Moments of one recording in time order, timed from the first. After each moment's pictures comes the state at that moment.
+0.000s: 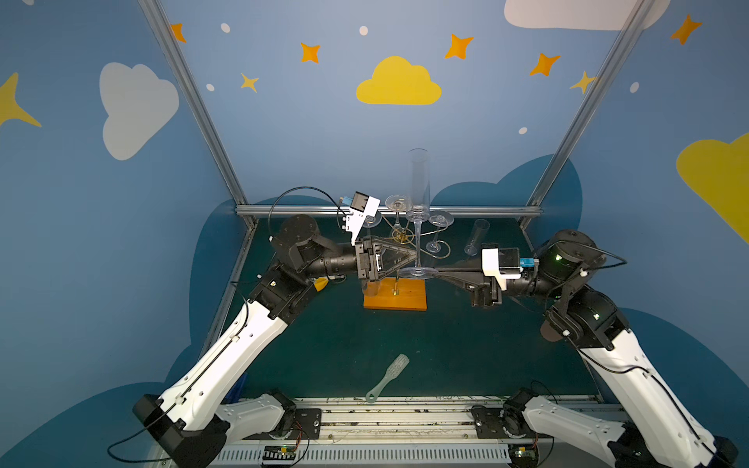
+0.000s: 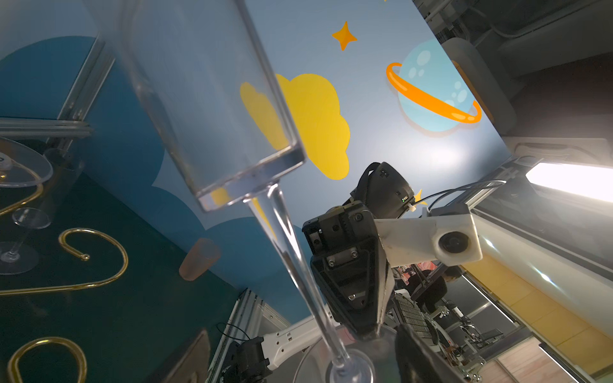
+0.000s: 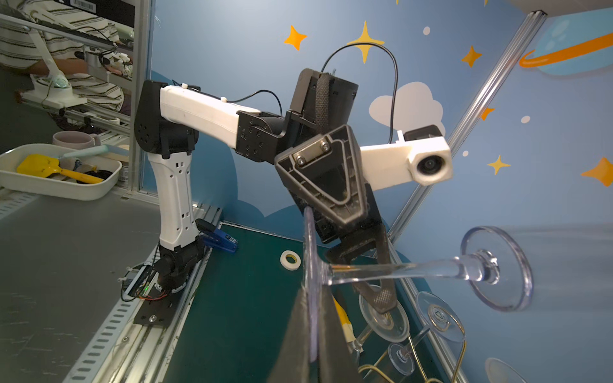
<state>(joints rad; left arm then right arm) -0.60 1.20 1.38 -0.05 0.87 -0.86 0.65 1.01 1.40 -0.35 -0.90 -0.40</state>
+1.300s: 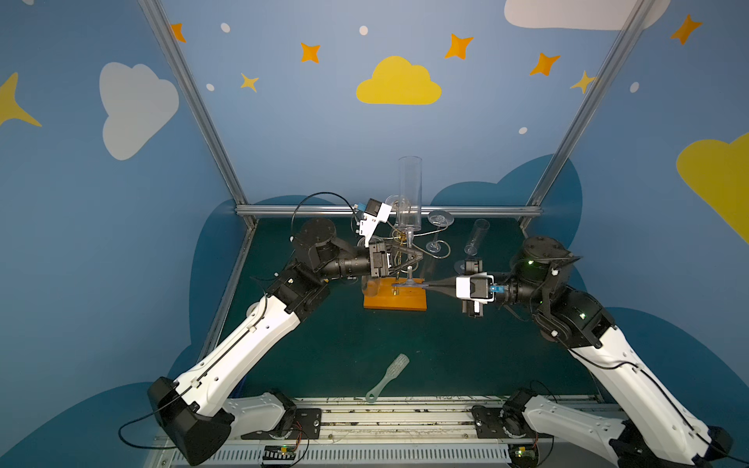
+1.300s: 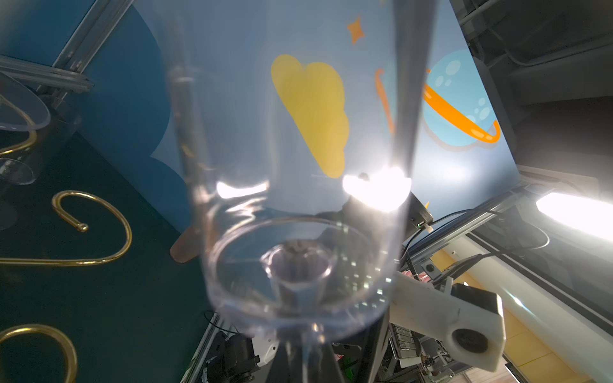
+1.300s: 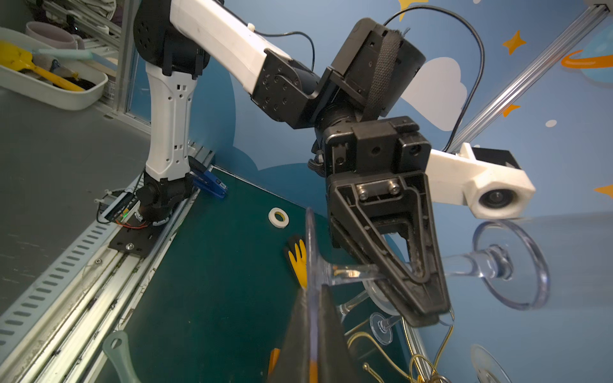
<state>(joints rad) -0.63 1.25 1.33 0.01 0.84 -0.96 0.72 1.02 1.34 -0.49 -0.80 -0.72</state>
